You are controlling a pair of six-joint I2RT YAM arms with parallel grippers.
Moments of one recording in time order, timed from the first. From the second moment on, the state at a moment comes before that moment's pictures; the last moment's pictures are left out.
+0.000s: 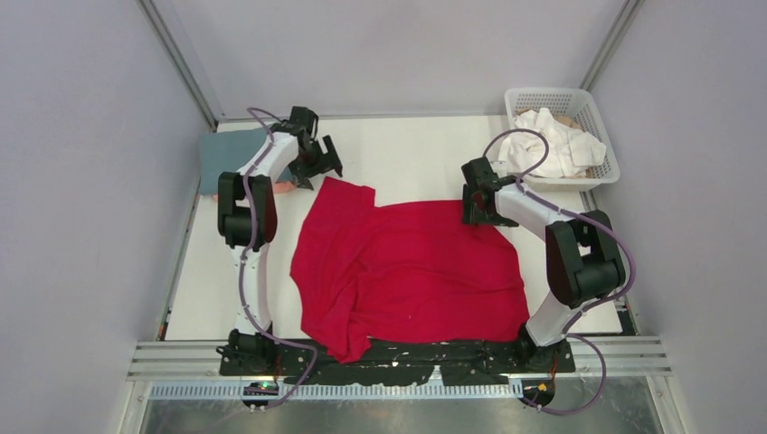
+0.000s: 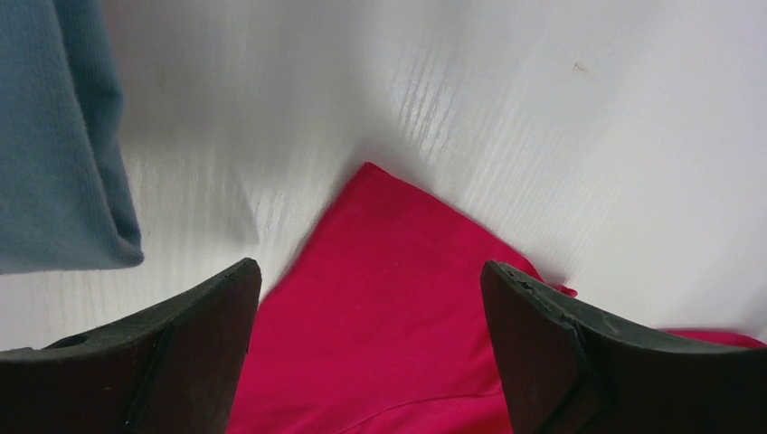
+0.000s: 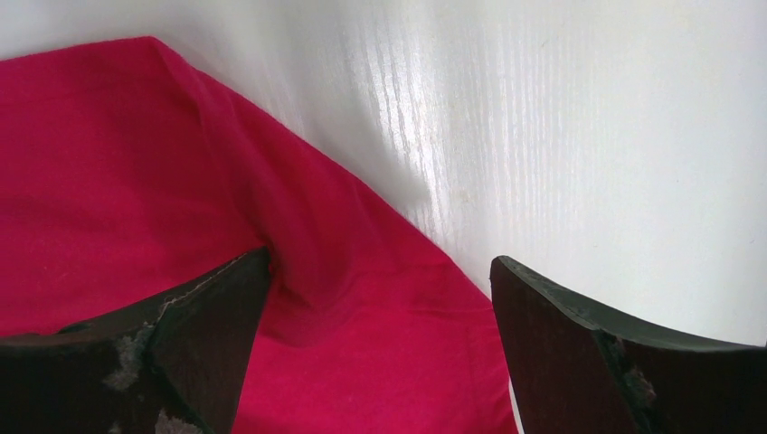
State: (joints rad) left arm -0.17 2.26 1.91 -0.80 0.10 -0.54; right arm 0.31 1.69 1.08 -0.59 0.47 0.39
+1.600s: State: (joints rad) left arm -0.25 2.13 1.72 -0.78 0.14 -0.52; right arm 0.30 1.67 0.97 -0.48 0.30 0.32
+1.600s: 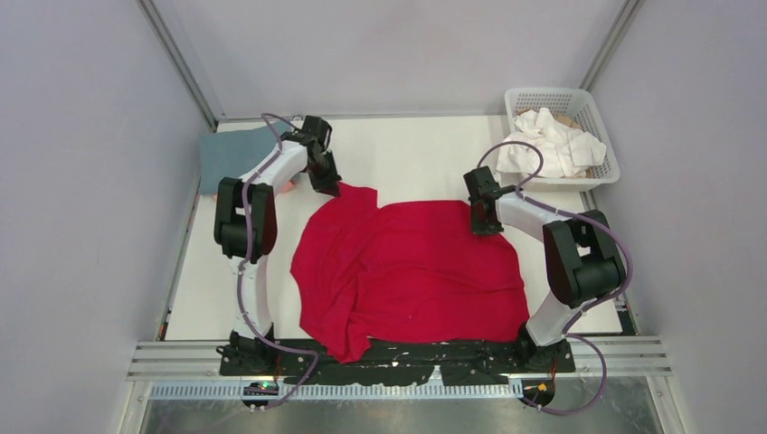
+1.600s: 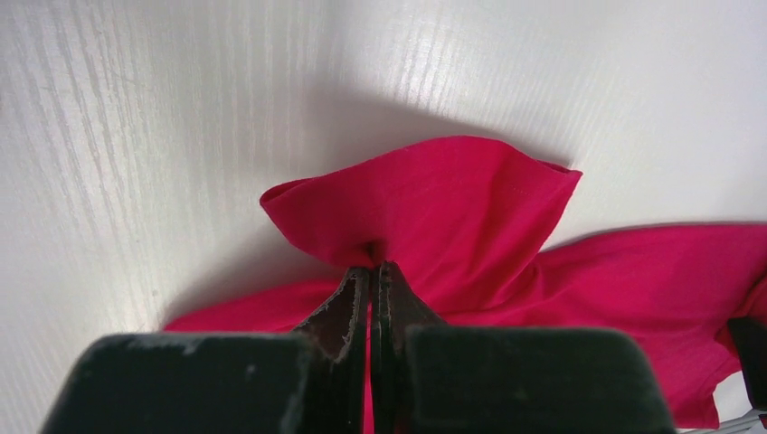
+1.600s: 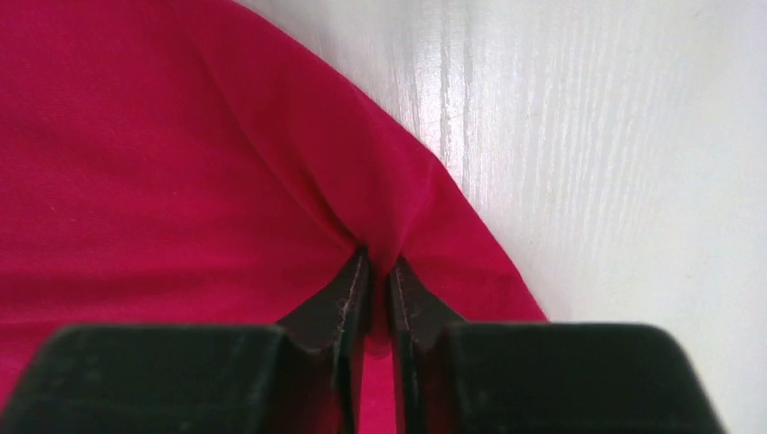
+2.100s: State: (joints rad) left arm -0.23 1.85 1.64 -0.70 0.04 -0.44; right arm 0.26 1.52 1.12 -0.56 0.34 0.31
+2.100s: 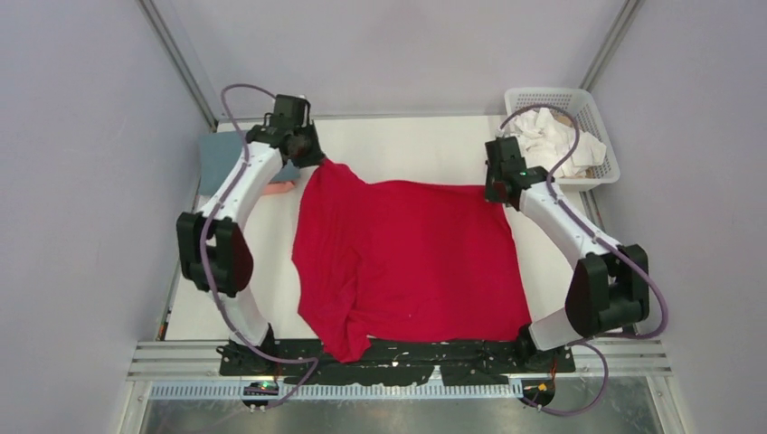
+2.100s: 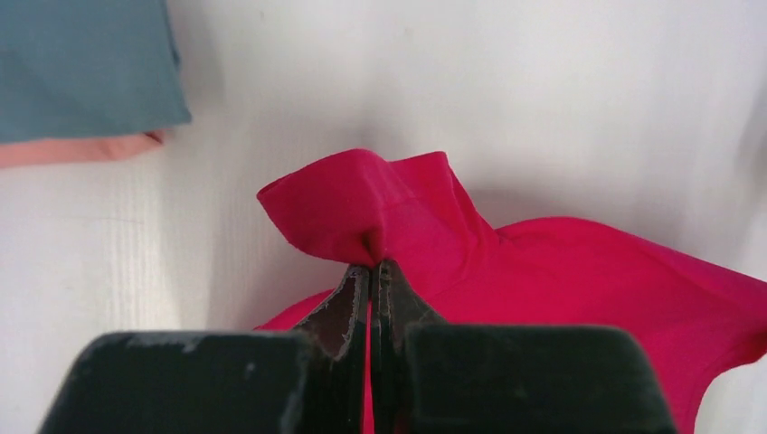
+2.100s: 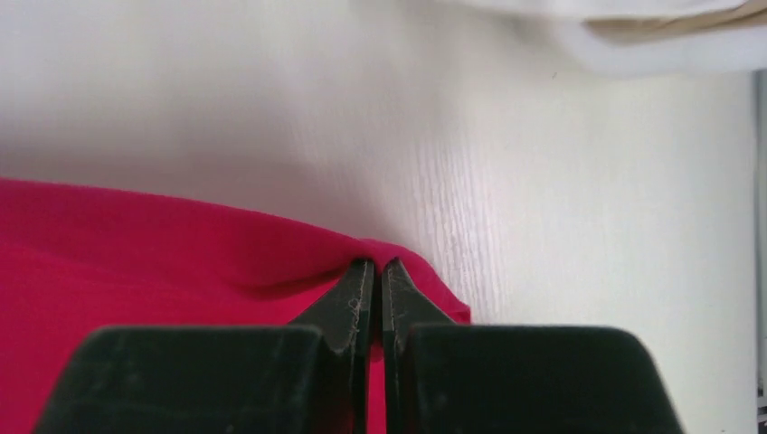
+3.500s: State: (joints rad) left arm -0.23 0.71 1.54 -0.50 0.07 -0.24; right arm 0.23 0.62 1.45 -0.67 0.08 0.11
